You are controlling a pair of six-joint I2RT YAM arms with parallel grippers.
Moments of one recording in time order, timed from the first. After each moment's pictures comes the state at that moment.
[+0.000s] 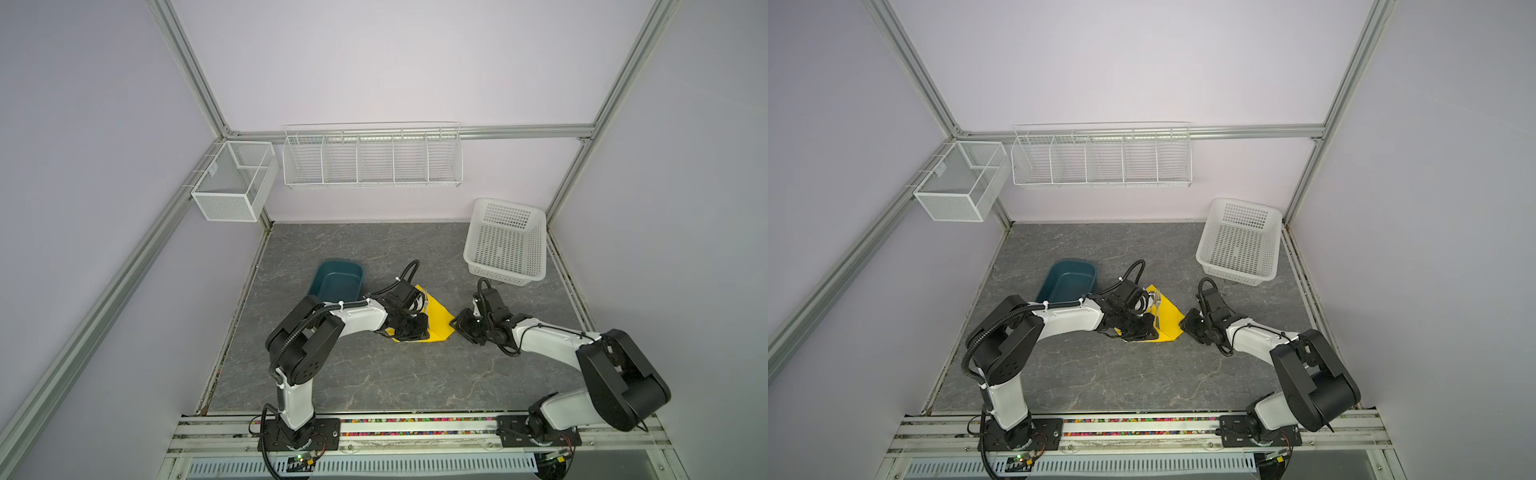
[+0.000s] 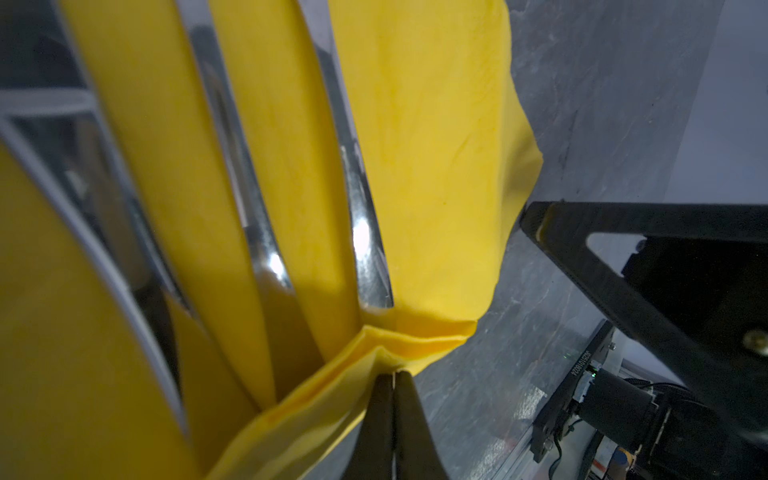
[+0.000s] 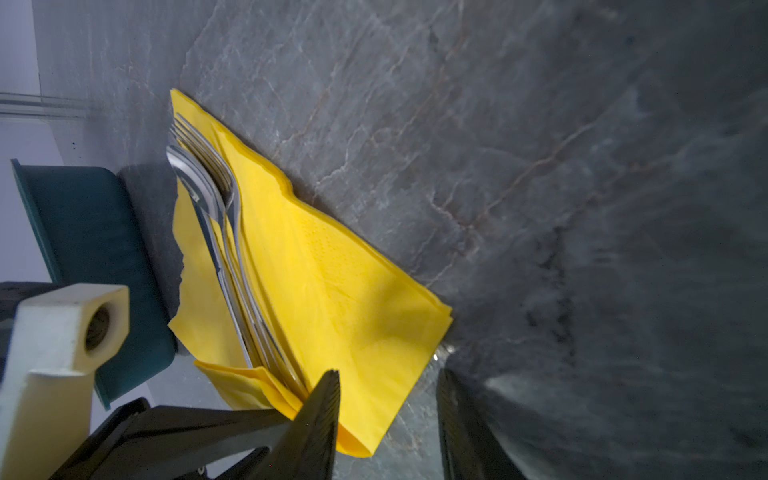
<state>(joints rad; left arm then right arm) -0.83 1.87 1.06 -0.24 0.47 -0.73 0.47 1.45 0.58 -0.09 -0.23 1.01</state>
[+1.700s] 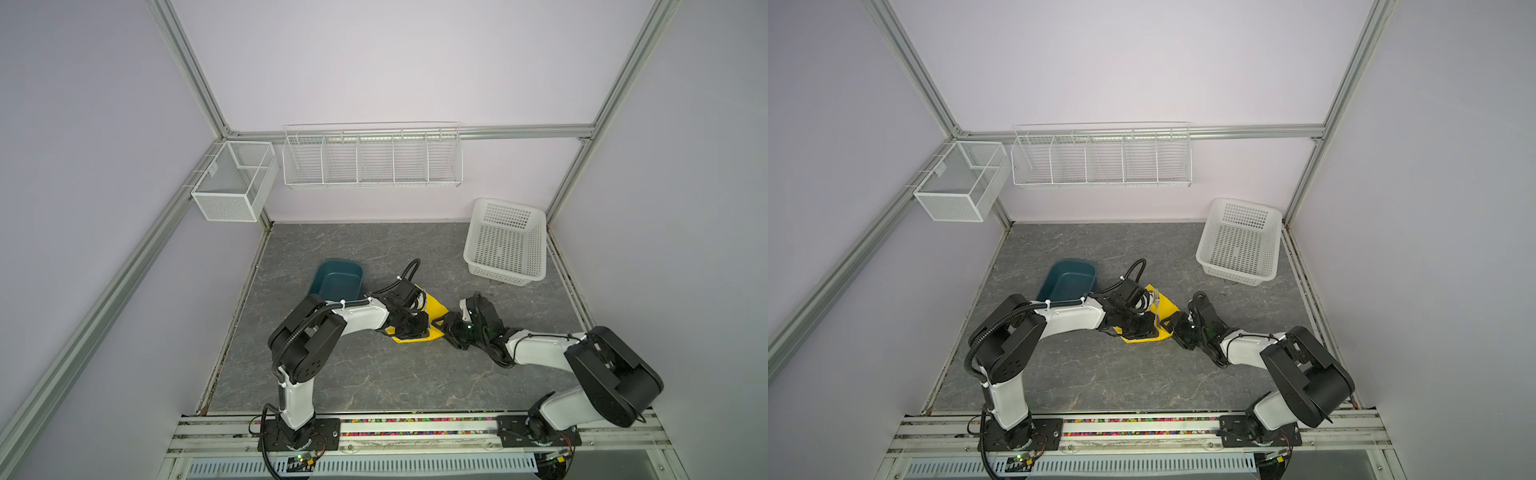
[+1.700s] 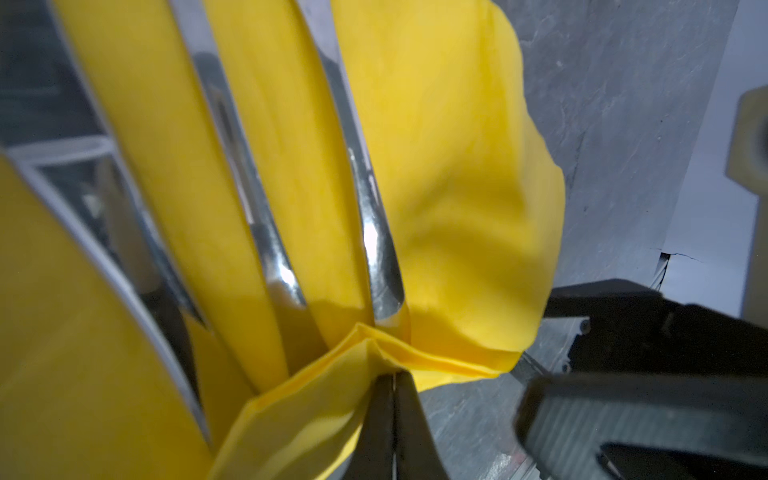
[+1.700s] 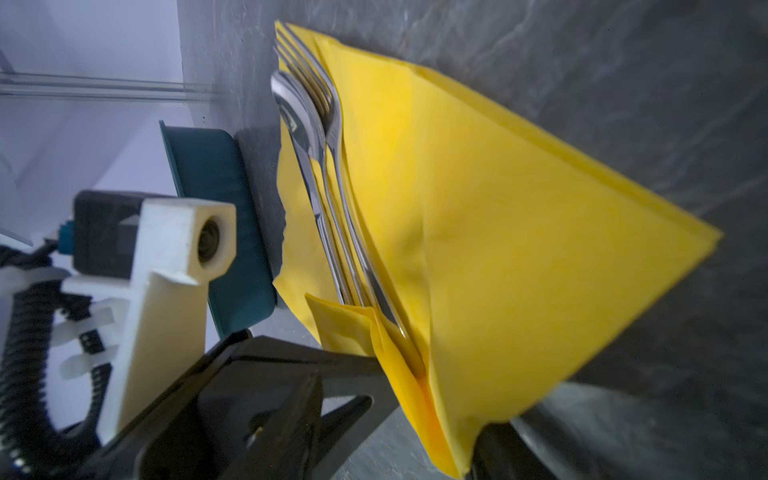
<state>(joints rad) -0.83 1.88 1.08 -0.25 0.44 -0.73 0.58 1.50 0.47 0.33 -0.33 1.25</state>
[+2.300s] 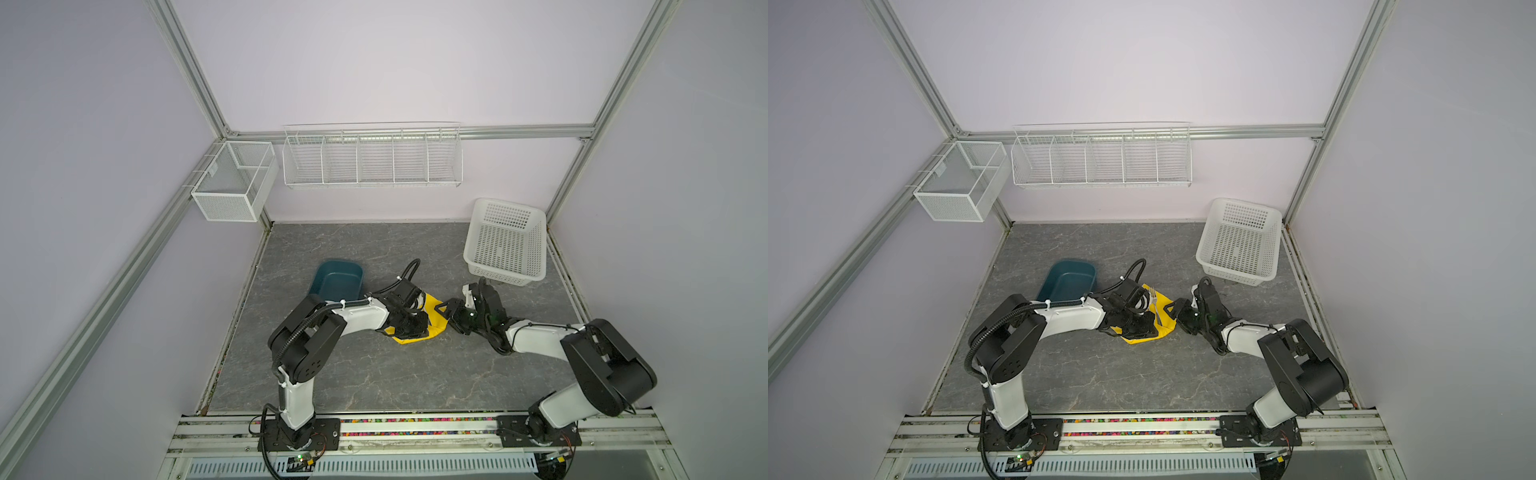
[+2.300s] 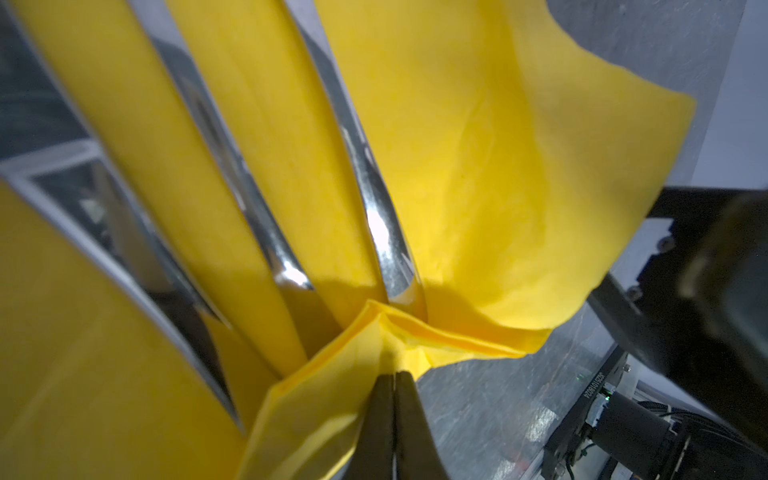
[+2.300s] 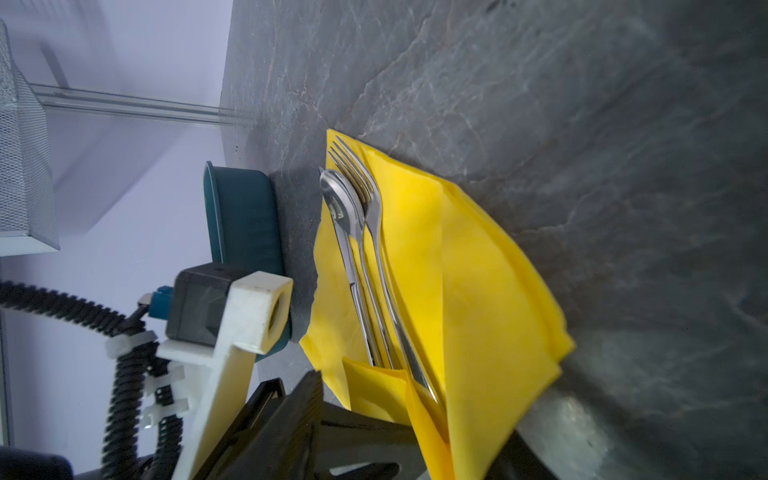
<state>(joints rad) -0.83 1.88 1.07 -0.24 0.42 -0.73 0.48 1.54 0.56 0.33 -0.37 1.10</state>
